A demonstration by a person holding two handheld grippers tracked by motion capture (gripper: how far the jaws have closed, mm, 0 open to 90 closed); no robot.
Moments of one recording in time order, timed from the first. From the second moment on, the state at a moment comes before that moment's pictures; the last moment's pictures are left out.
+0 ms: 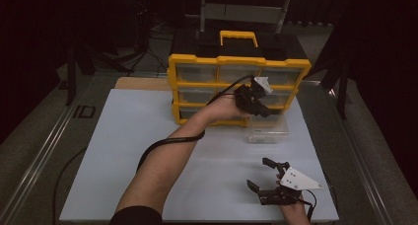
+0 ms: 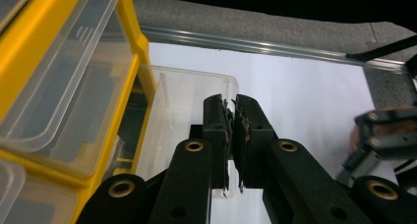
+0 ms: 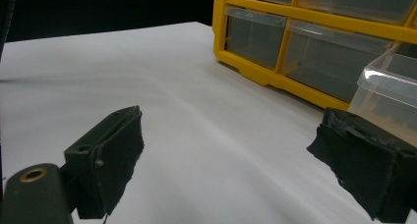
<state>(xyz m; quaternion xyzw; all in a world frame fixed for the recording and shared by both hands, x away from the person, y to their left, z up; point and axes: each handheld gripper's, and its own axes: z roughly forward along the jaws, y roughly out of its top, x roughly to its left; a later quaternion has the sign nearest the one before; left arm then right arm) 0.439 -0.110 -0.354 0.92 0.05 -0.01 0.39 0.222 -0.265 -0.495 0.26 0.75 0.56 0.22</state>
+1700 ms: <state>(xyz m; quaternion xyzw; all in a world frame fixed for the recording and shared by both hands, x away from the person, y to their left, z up) 0.422 -0.075 -0.370 0.93 0.11 -0.01 0.35 0.223 -0.266 -0.496 0.26 0.75 0.56 0.22</state>
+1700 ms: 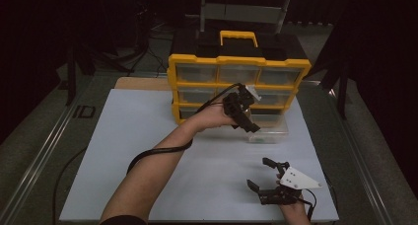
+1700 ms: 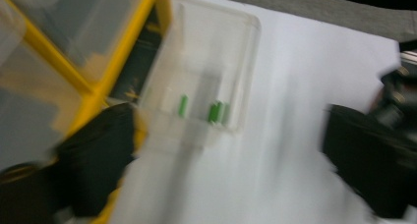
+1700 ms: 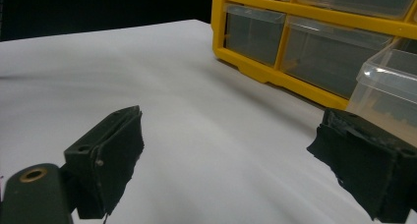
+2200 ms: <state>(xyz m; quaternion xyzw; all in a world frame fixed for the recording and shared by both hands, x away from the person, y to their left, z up) 0.402 -0.014 -0.378 0.91 0.11 -0.01 0.39 0.223 -0.265 -0.497 0.26 0.75 0.56 0.22</state>
